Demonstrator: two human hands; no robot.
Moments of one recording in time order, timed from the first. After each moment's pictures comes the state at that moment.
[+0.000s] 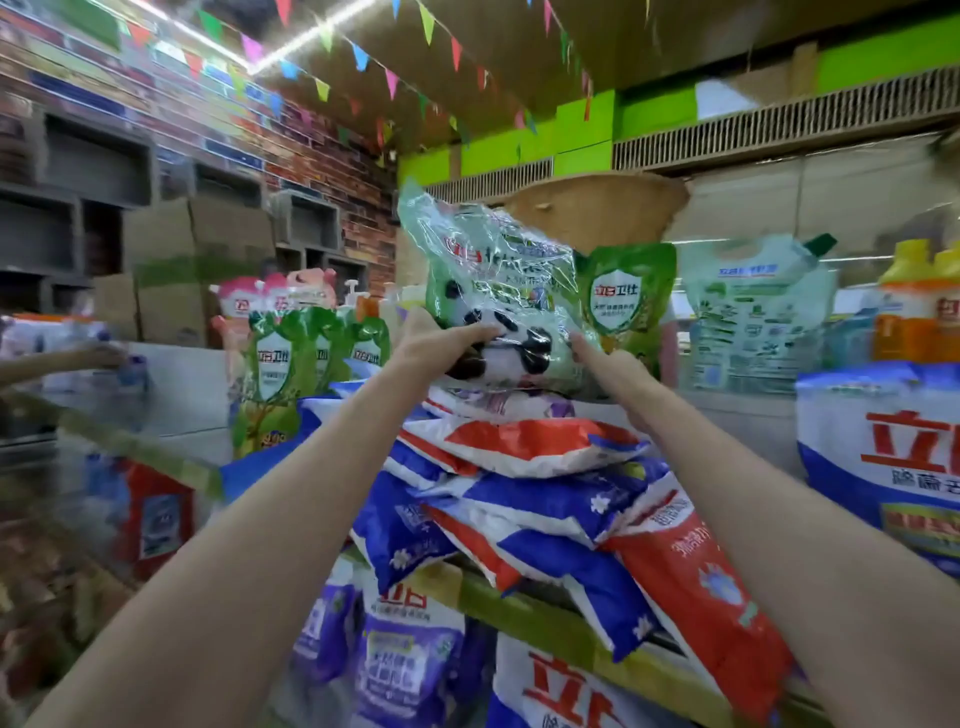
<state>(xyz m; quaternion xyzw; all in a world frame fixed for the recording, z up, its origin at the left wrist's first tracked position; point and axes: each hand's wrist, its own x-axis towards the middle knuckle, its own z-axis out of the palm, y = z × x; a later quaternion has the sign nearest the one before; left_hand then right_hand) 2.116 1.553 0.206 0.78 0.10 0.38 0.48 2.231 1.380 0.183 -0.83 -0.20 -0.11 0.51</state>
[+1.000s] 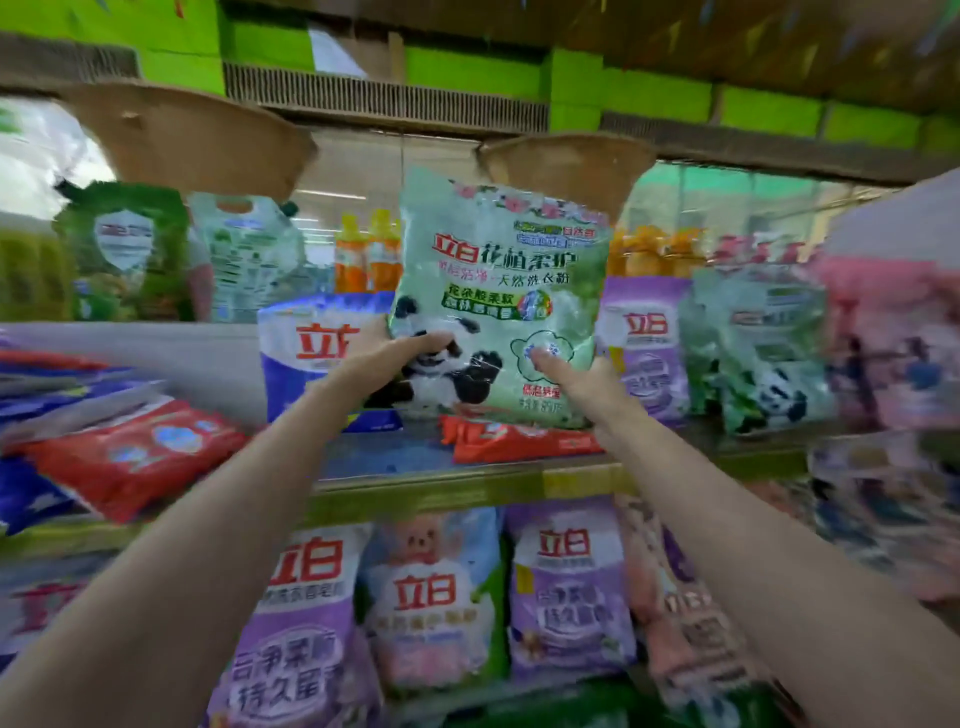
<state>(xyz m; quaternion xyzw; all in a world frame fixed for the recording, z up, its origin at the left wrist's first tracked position) 2.038 1.116 0.143 0.79 -0.25 0.11 0.54 1.953 0.899 0.113 -0.73 0.03 -0.32 0.60</state>
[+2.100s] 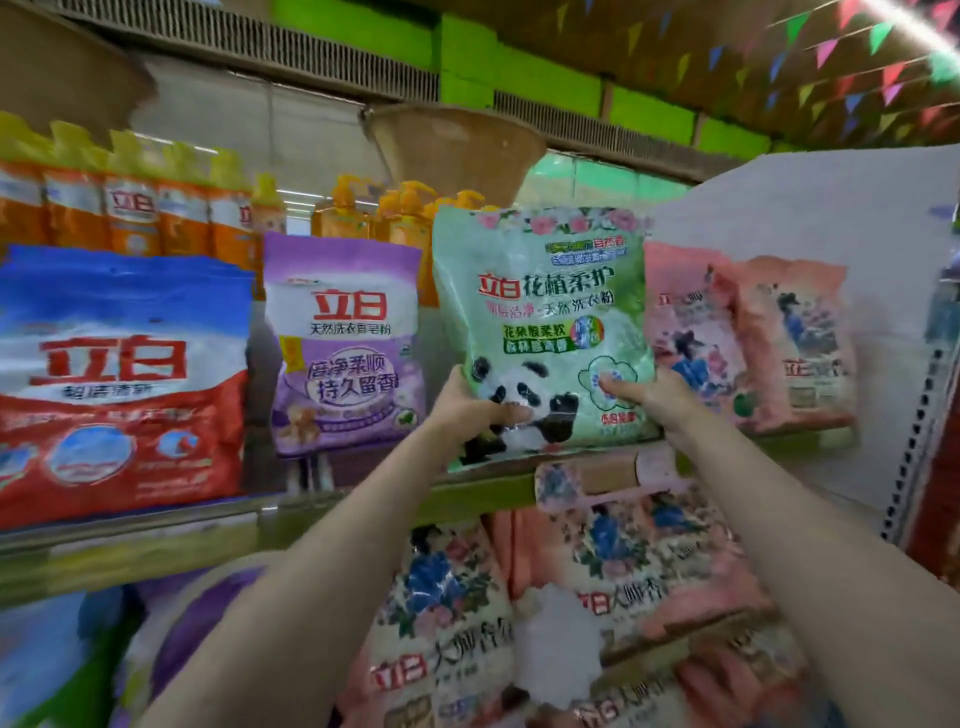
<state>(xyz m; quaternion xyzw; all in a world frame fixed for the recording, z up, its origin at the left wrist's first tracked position) 2.027 0.616 0.071 0.70 -0.32 -0.08 0.63 1.885 0.442 0.104 -0.77 0.17 -0.32 0.52</state>
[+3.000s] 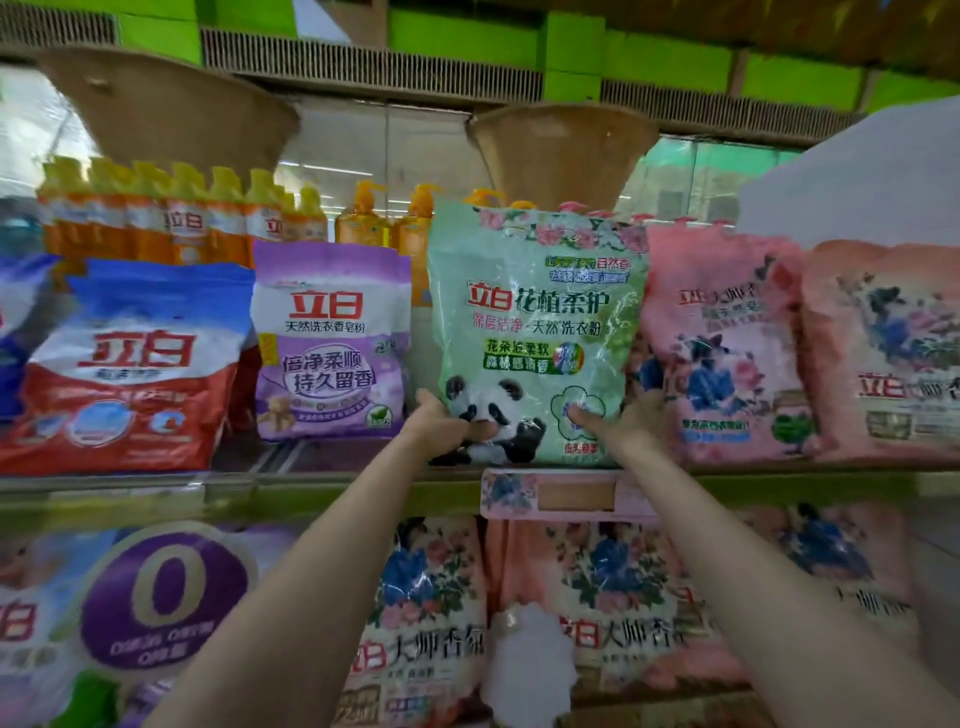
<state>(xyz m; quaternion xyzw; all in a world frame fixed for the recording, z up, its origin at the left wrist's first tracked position) 2.005 0.571 0.063 0.83 -0.15 -0.02 0.54 1.933 0.363 0.065 -0.85 0.27 -0.28 0.37</state>
